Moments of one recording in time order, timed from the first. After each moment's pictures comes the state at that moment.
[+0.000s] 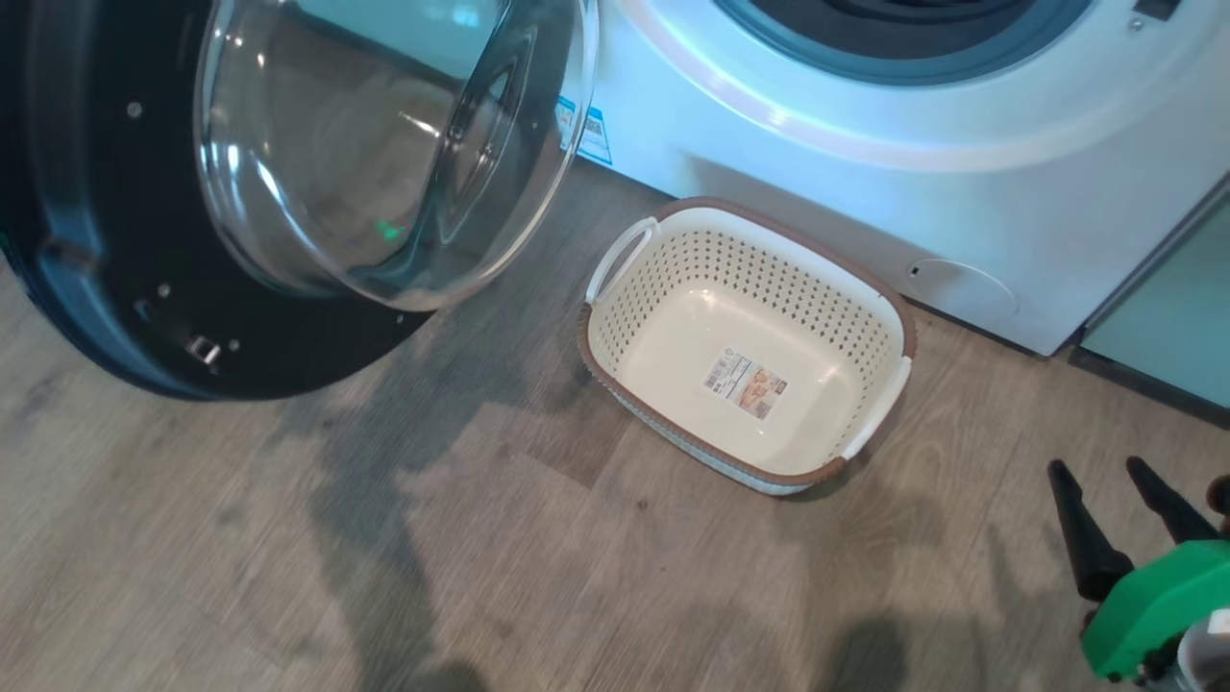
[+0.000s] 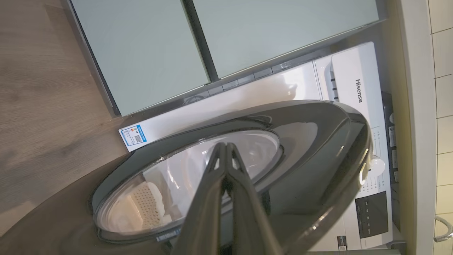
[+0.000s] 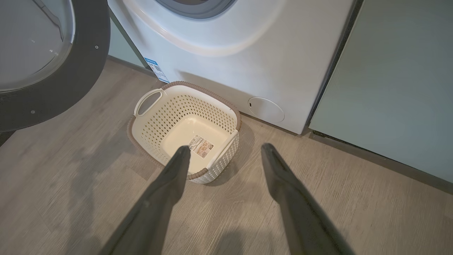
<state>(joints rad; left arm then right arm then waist) -0.78 0.54 0.22 0.67 -1.58 -0.12 0.61 0.05 -0.17 -0.02 -0.14 0.28 0.13 0.33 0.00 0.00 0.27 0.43</state>
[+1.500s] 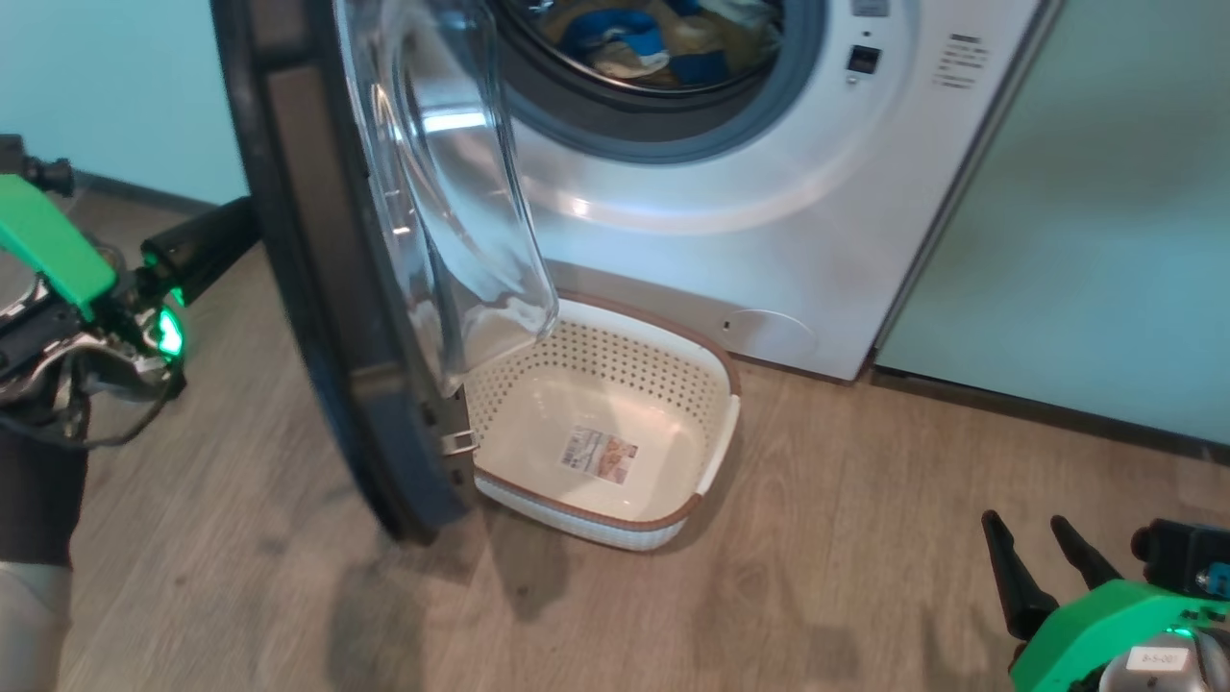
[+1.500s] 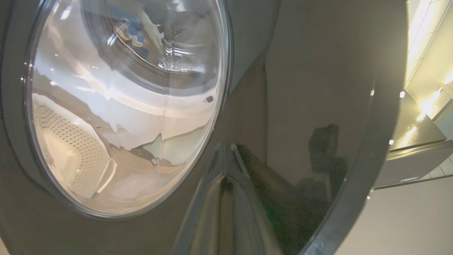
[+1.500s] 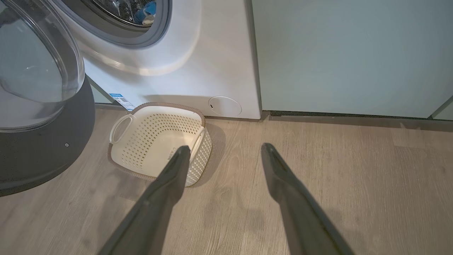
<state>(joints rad) -0.55 0.44 0.09 0.29 -1.63 -0.08 0.80 0.06 -0.06 0.01 0.05 0.32 0.13 0.23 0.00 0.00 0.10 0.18</state>
